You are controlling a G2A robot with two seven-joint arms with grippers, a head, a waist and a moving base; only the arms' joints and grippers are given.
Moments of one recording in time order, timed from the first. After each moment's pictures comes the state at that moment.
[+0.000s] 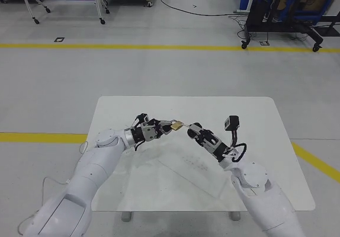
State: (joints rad) left arm 0.73 -1.40 -0.90 -0.53 -0.85 -0.09 -1.19; right arm -1.50 -1.23 1.27 -1.70 0.27 -0.15 0.41
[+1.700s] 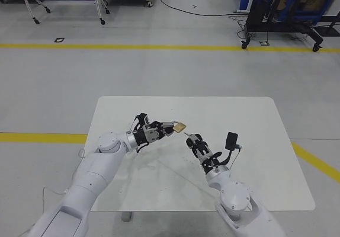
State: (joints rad) left arm 0.86 -1.36 -0.98 -0.78 -0.70 -0.11 -1.04; right arm -1.63 -1.28 1.09 -1.92 0.07 0.21 -0.13
